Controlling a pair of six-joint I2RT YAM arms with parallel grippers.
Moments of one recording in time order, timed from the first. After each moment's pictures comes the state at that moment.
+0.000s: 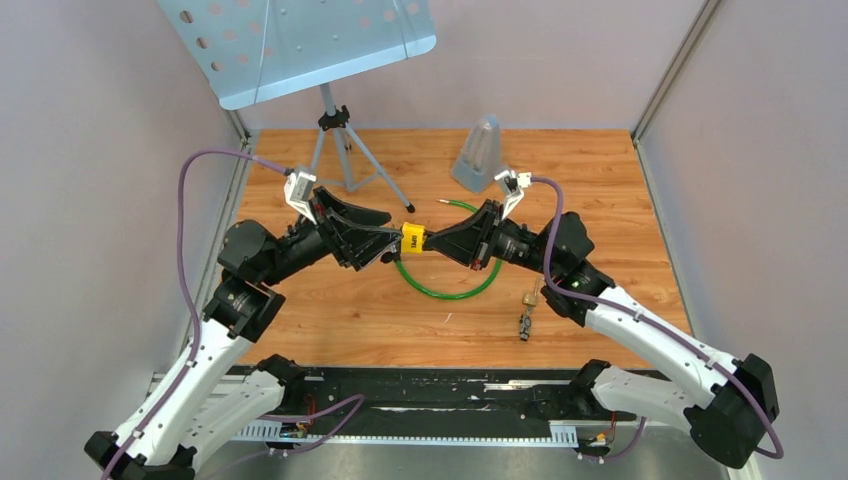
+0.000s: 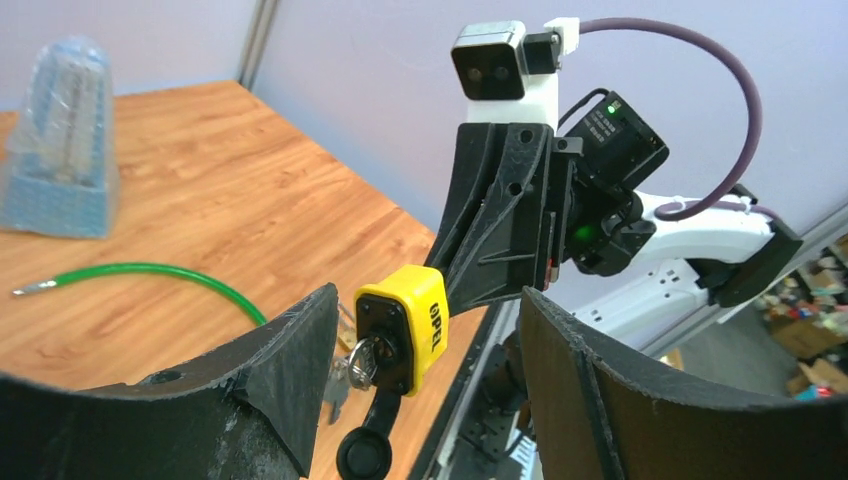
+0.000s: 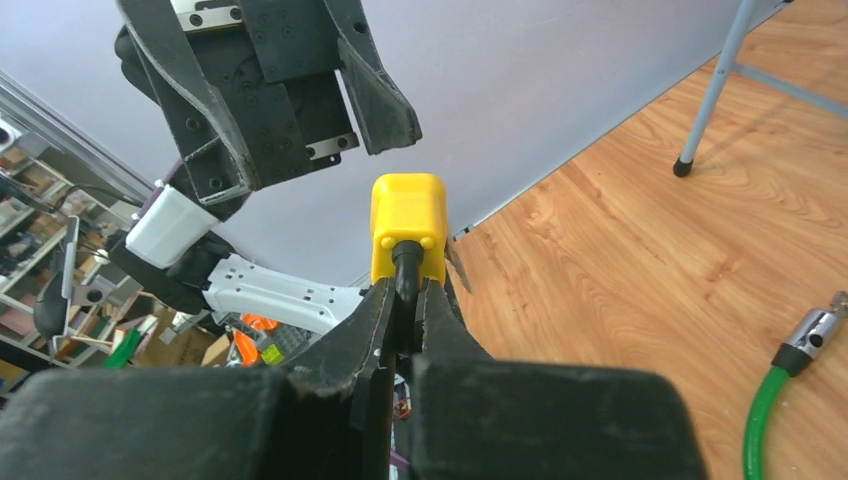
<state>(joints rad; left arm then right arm) -0.52 0.74 0.85 0.11 0.54 -0.66 0.74 1.04 0.79 0.47 -0.51 0.76</state>
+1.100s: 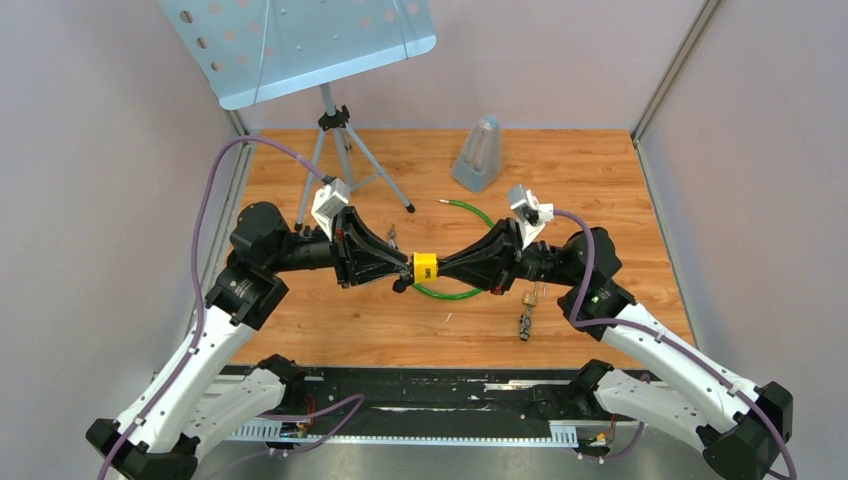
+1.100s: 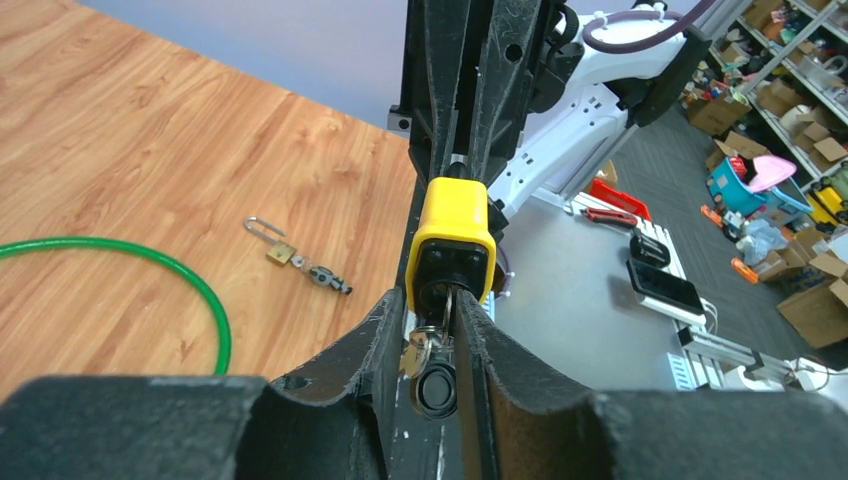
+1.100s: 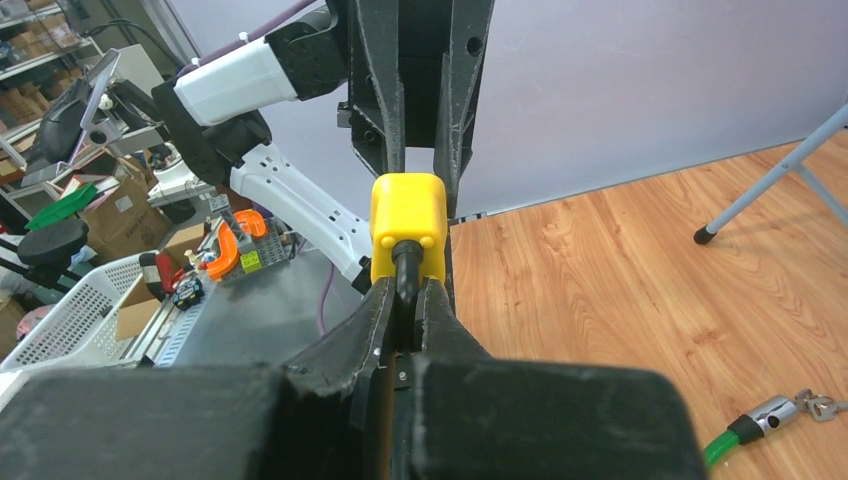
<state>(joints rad) -0.52 0.81 0.94 -0.08 0.95 -0.43 0.74 0.89 0.74 0.47 -0.75 0.53</state>
